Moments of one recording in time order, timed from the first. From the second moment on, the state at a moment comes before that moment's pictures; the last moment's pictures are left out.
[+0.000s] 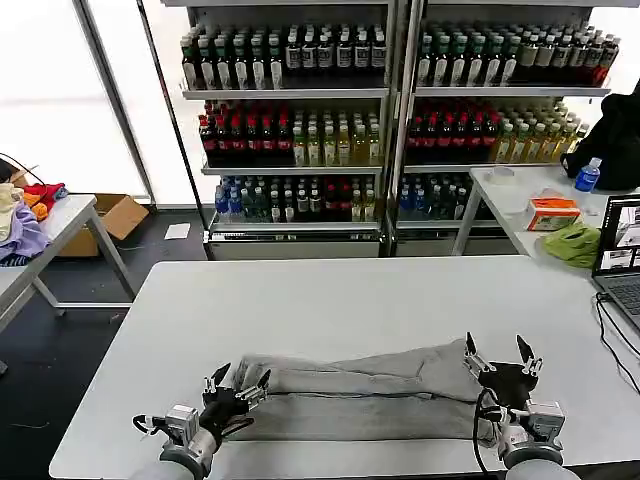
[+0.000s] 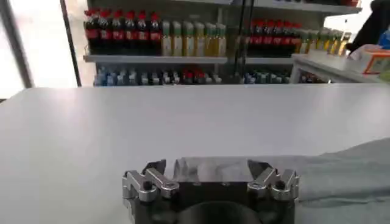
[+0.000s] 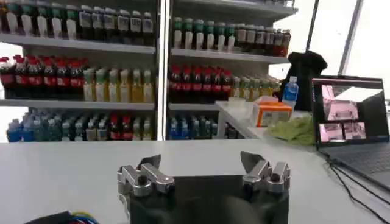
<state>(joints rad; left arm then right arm) 1.46 -1.24 -0.40 -2.03 -0.35 0.44 -0.05 -1.52 1.21 0.58 2.22 0.33 -0.37 0.34</state>
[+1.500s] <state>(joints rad) 1.47 -1.23 -0.49 -1.97 -0.36 0.41 -0.01 -1.48 1.20 0.58 2.22 0.34 -0.36 0.36</state>
